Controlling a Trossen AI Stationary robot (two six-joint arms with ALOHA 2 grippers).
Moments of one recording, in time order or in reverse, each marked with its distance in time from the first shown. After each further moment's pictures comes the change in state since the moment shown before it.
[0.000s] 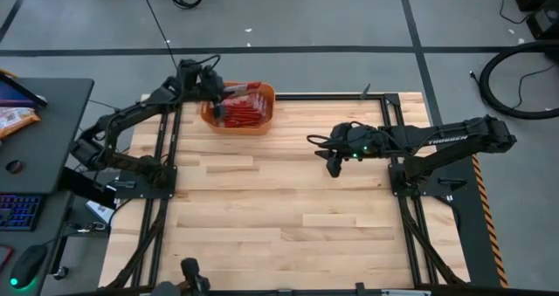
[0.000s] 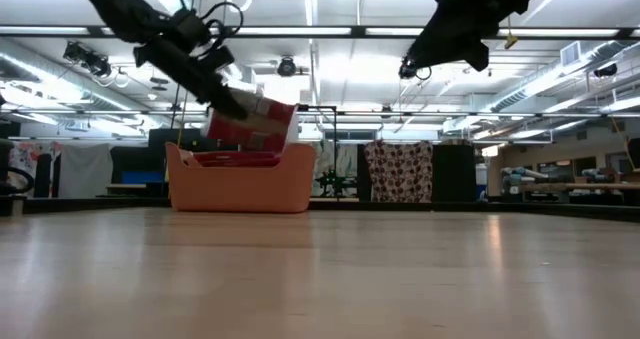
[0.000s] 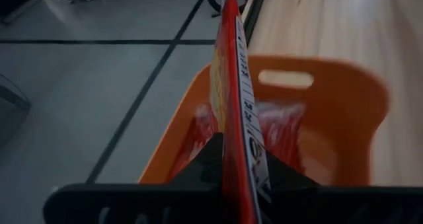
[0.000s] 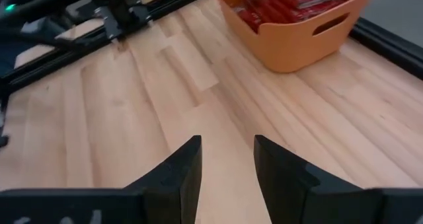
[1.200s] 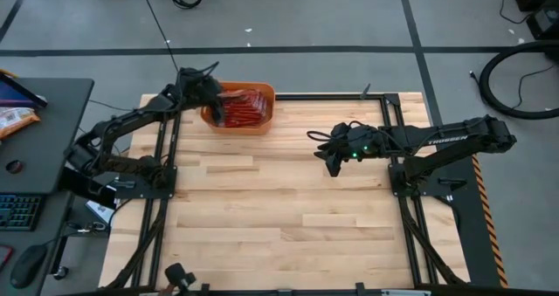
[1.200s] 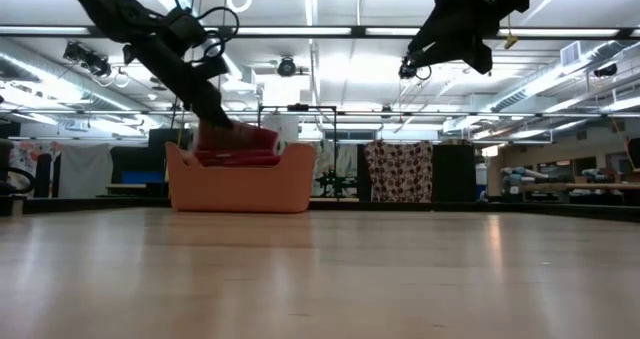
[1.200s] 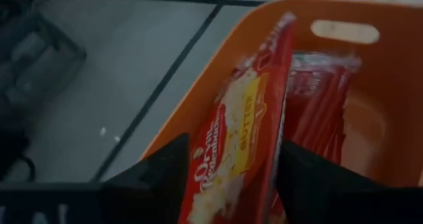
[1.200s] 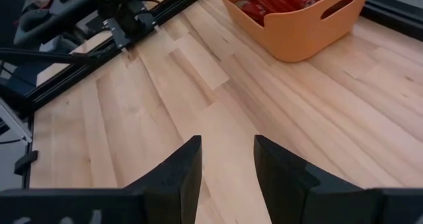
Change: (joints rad) left arm -0.037 -0.069 -0.094 0.001 -0.292 -0.061; right arm 0.001 0.000 0.000 0.009 -0.022 0.126
